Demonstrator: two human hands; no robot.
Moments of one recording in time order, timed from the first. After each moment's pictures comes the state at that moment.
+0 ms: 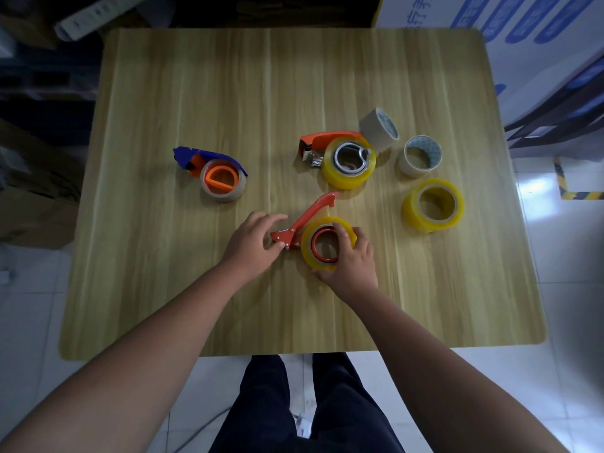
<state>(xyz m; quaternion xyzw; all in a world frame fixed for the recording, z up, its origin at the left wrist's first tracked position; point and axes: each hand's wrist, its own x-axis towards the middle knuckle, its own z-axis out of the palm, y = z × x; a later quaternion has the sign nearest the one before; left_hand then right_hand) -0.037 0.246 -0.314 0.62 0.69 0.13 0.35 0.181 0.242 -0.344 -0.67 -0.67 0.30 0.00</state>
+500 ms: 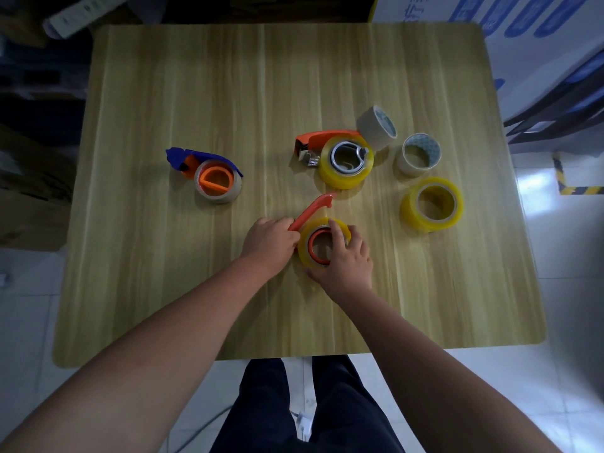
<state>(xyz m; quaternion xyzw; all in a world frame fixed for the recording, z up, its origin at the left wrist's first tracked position) -0.002 0.272 -0.326 0.79 0.59 -0.07 0.14 0.168 0.245 -0.339 -0.70 -0.66 0.28 -0.03</state>
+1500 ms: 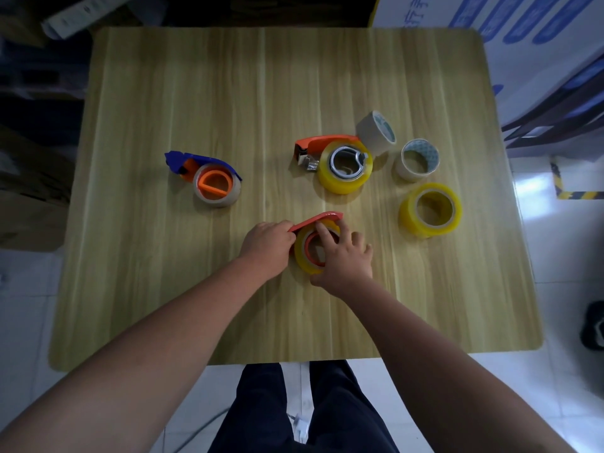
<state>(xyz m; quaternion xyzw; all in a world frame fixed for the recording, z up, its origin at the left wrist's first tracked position) -0.004 0.277 -0.328 0.78 0.60 -0.07 0.17 0.167 0.272 -0.323 -0.60 -0.74 0.24 -0.19</state>
